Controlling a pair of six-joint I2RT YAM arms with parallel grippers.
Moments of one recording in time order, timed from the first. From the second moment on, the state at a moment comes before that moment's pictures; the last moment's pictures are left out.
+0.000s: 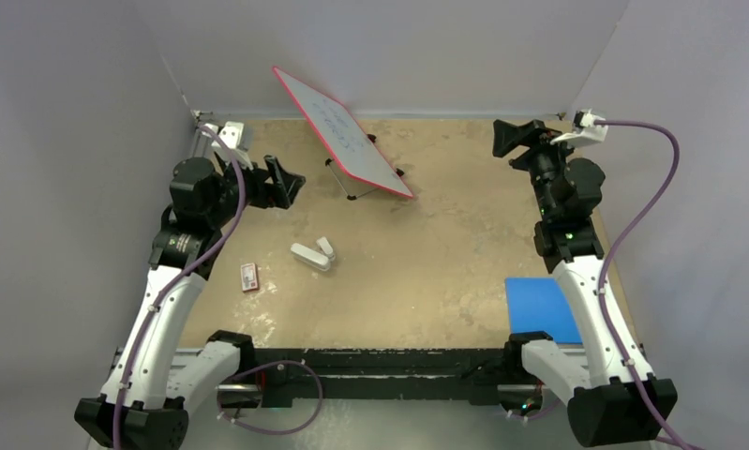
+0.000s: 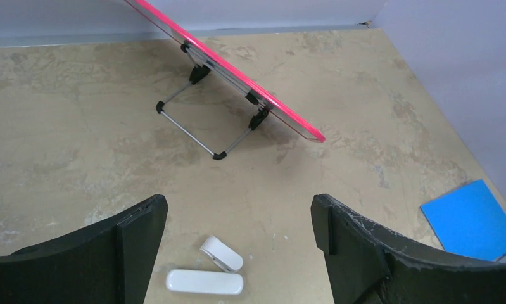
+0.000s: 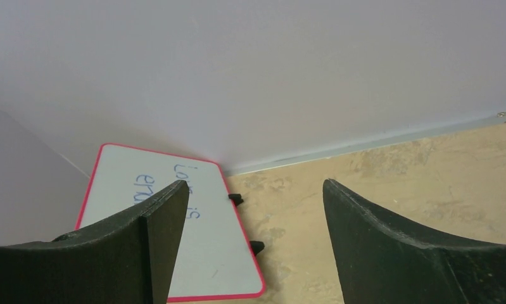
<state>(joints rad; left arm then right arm) -0.17 0.91 1.05 -0.35 0.31 -0.25 0.08 0.97 0.95 0.17 -0.02 0.45</state>
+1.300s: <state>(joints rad) 0.22 1.27 0.81 -0.63 0.04 -0.68 0.08 0.98 0.86 0.20 0.01 0.63</state>
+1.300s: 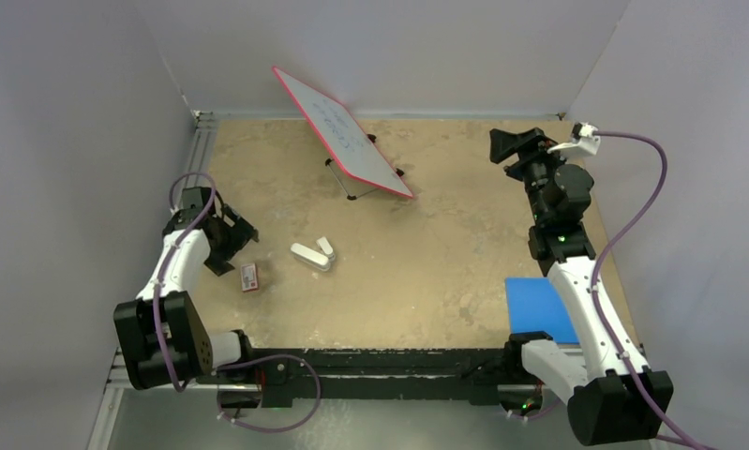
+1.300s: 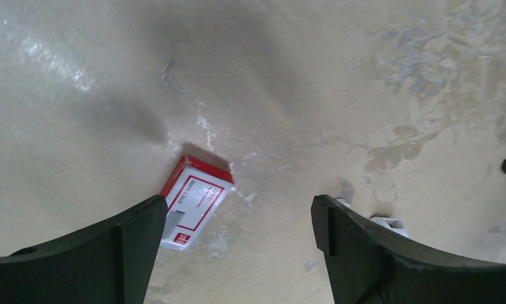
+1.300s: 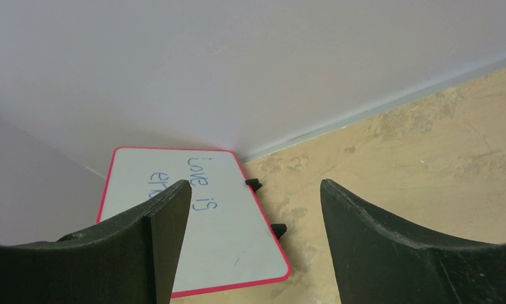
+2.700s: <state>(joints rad) 0.01 1.29 0.74 -0.70 -0.19 -0.82 0.08 0.99 0.86 0.19 0.03 0.66</state>
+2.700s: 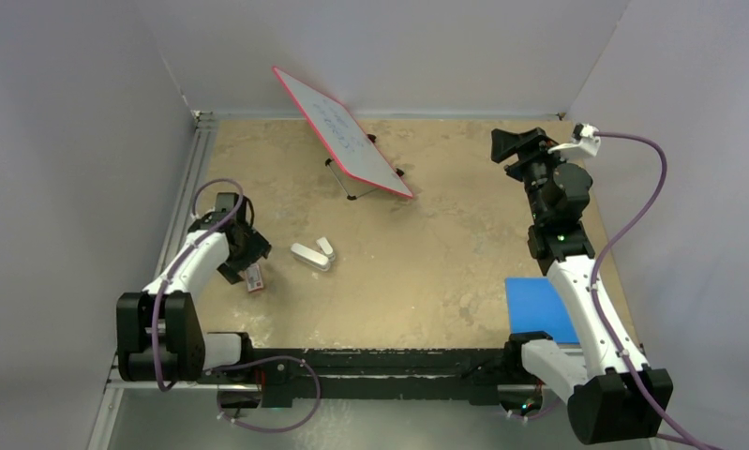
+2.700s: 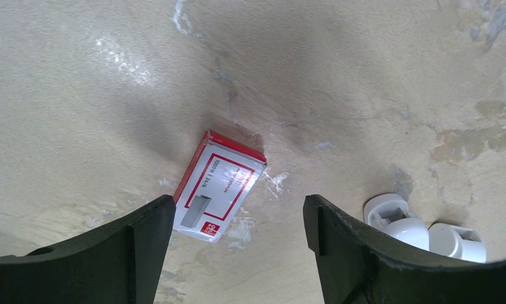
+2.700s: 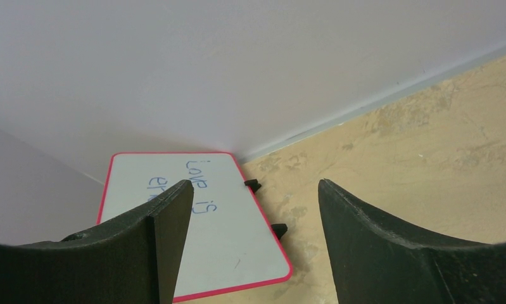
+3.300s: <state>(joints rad) 0.01 1.33 0.66 -0.66 -0.11 -0.82 0.08 1.03 0.86 0.19 0.02 0.66</state>
